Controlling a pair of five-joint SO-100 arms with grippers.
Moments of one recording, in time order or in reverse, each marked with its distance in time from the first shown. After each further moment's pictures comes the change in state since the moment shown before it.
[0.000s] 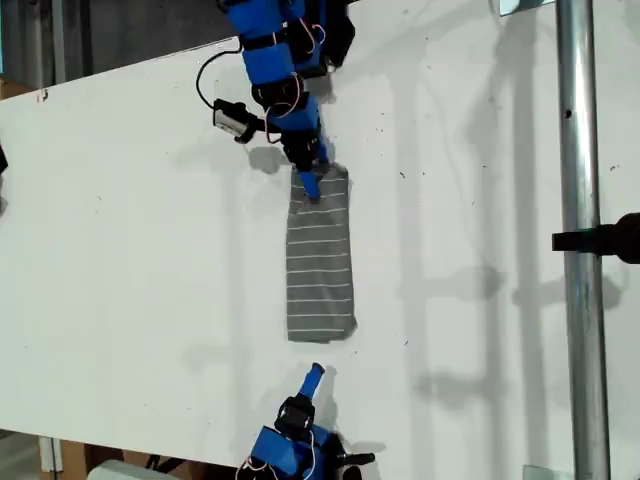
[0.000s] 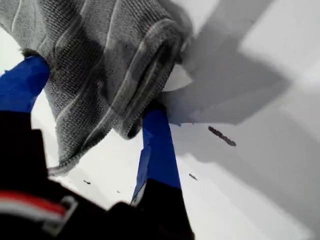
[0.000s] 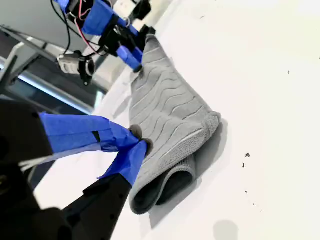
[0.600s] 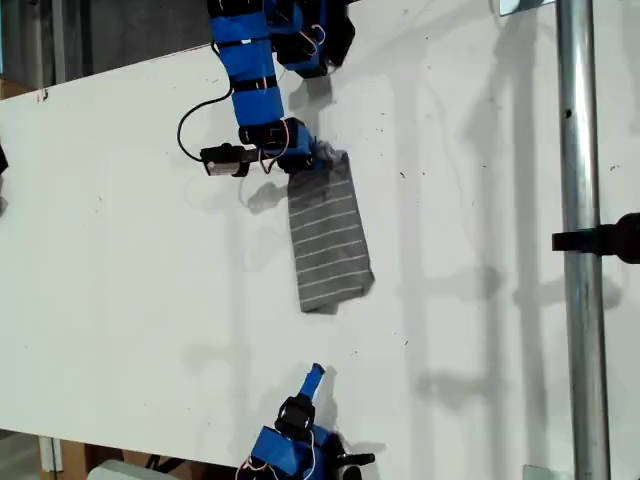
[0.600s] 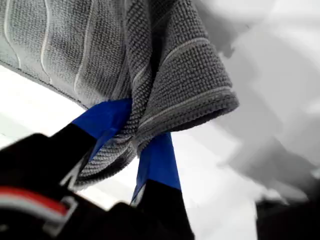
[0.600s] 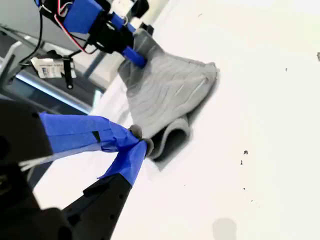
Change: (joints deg) arm 0 0.0 0.0 0.0 0.5 0.0; arm 1 -0.2 -17.2 -32.5 44.1 -14.2
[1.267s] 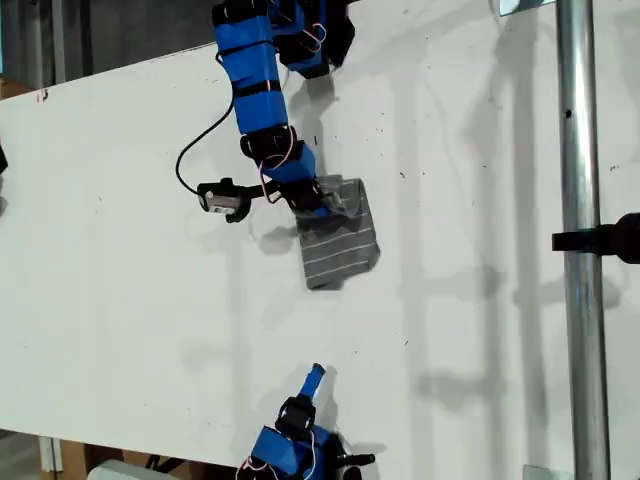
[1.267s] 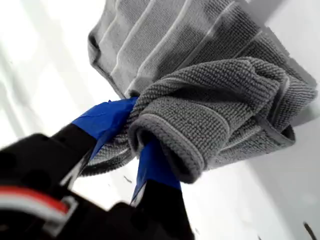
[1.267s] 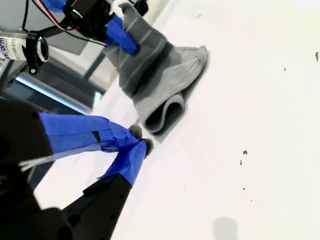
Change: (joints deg) arm 0 0.4 0.0 0.0 0.0 0.4; arm 1 -5.1 -8.3 -17.1 -24.0 -9.9
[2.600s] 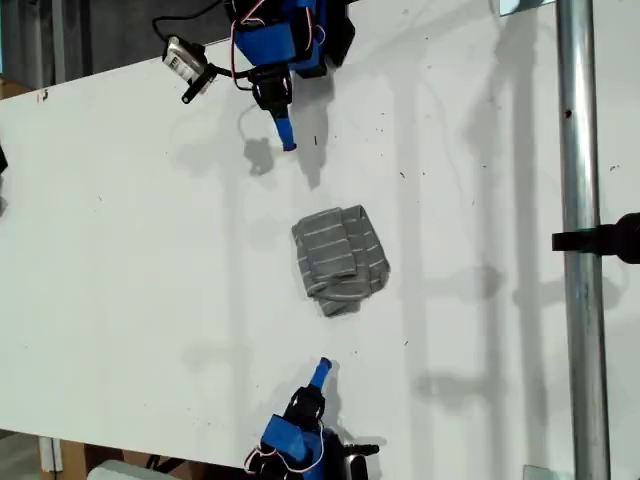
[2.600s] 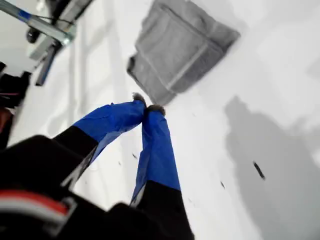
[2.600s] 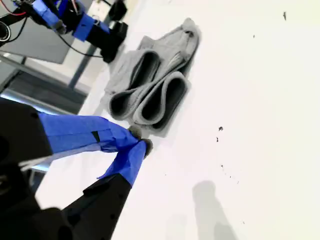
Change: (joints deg) arm 0 -0.5 0.1 9.2 -4.2 6.0; arm 1 5.6 92.3 49.4 17.8 1.4
